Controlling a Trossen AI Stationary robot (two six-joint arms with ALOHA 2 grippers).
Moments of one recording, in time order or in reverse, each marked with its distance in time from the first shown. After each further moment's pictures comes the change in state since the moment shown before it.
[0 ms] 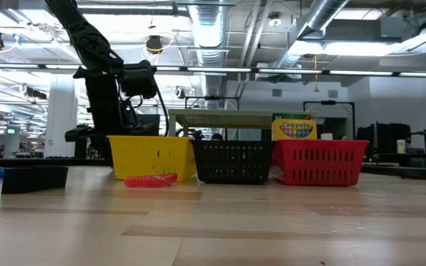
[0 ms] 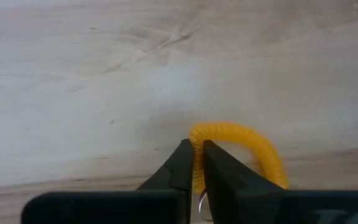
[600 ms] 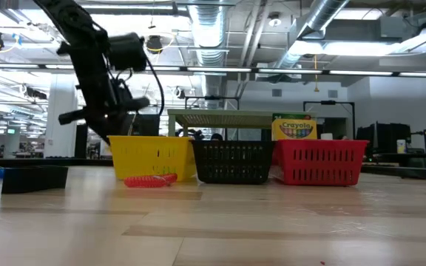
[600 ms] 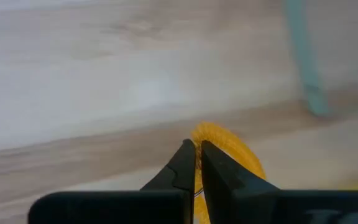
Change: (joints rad) left arm -0.063 -0.255 -0.006 -0.097 0.026 0.009; right arm 0.000 0.000 0.000 0.001 0.001 -0.008
